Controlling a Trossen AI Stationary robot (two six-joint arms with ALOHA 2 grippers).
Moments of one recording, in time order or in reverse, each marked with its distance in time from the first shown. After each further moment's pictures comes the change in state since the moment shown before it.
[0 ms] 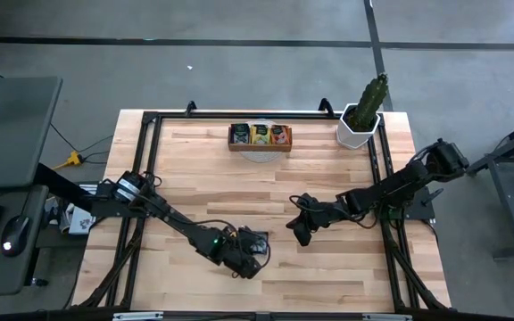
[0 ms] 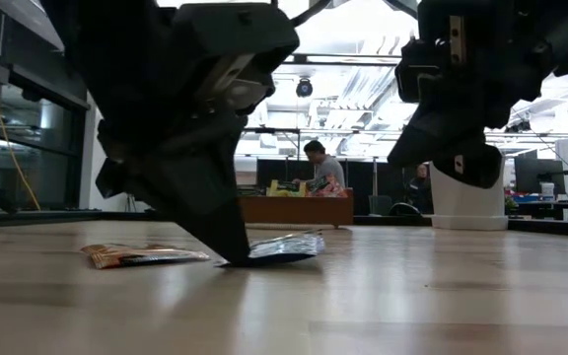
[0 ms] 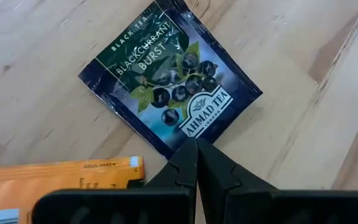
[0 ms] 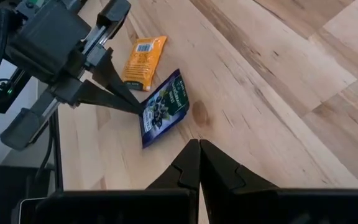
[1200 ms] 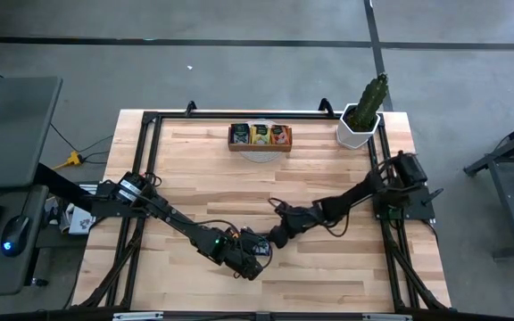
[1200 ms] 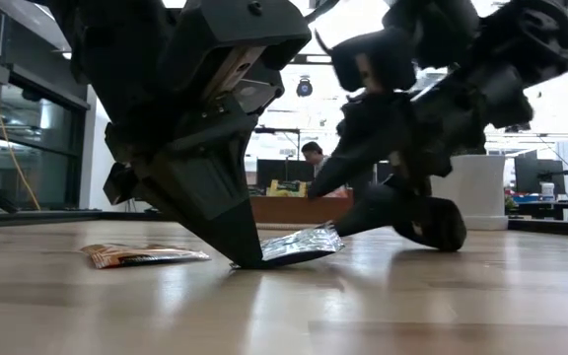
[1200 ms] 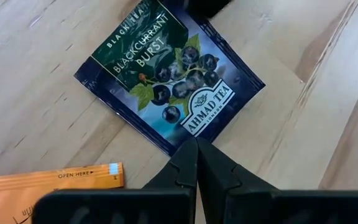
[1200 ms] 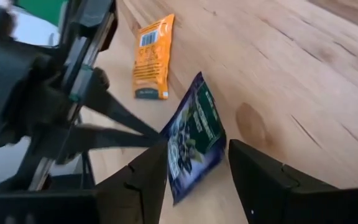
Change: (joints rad) left arm 0.000 0.035 -0.004 0.037 0.032 0.015; right arm -0.055 0.386 0.153 0.298 -0.179 0.242
